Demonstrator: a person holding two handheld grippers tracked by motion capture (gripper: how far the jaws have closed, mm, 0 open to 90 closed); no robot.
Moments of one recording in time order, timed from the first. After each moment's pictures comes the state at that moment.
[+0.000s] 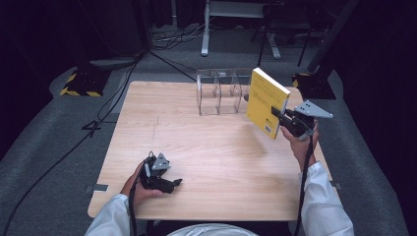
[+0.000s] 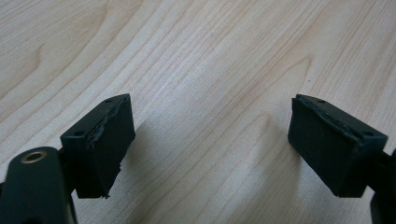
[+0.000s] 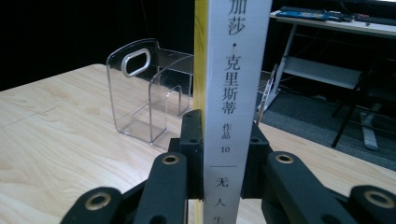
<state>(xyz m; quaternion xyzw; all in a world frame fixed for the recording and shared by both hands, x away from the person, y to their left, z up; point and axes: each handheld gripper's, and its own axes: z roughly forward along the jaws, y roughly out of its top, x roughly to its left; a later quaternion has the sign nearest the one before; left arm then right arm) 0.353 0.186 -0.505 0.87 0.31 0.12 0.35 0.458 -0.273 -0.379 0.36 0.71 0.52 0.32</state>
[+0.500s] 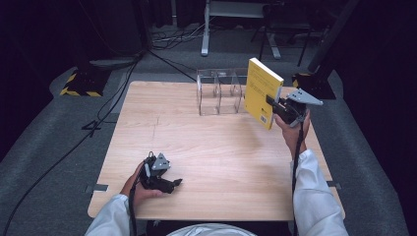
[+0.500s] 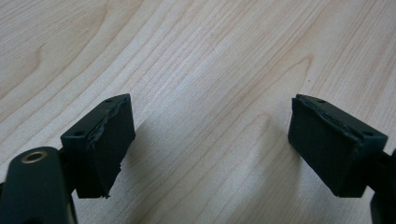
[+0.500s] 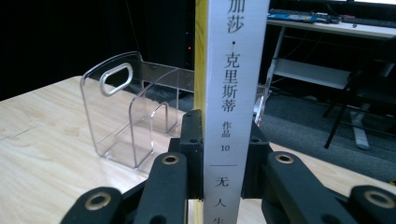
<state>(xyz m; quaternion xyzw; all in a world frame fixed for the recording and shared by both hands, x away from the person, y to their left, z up) 0.353 0.186 -0.504 0.87 0.31 0.12 0.35 0.496 -0.254 -0.371 0.38 0.70 0.51 0.33</state>
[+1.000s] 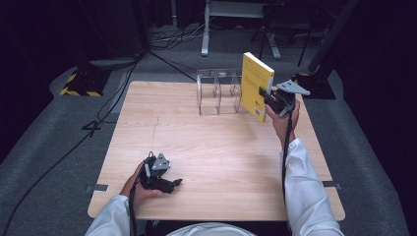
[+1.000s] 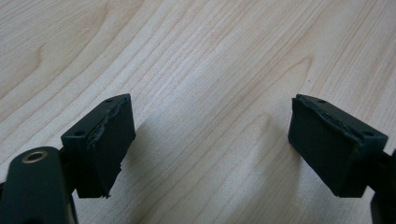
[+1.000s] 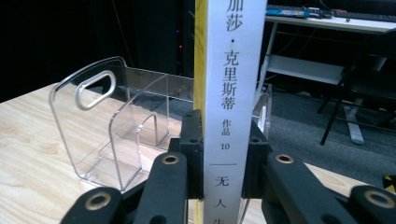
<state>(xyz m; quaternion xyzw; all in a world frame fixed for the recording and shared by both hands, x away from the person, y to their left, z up) 0.352 0.185 -0.505 0.87 0.31 0.12 0.35 0.533 -0.233 -0.375 0.40 0.69 0.51 0.33</state>
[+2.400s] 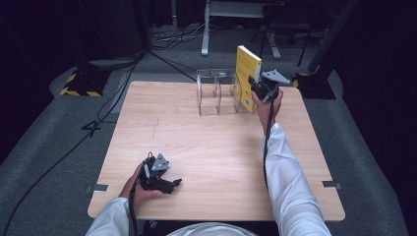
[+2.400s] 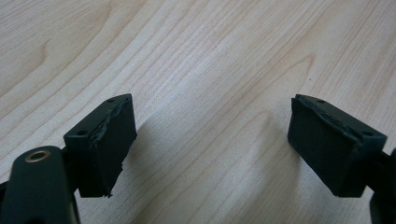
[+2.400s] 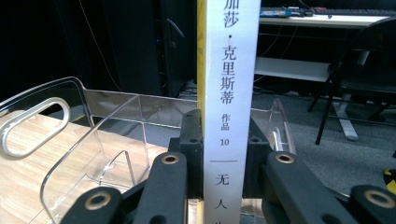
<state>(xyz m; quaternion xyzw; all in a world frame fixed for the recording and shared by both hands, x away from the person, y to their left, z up) 0.350 0.186 -0.505 0.87 0.32 0.12 0.35 0.604 -0.199 -0.397 0.44 0.65 0.51 0.35</state>
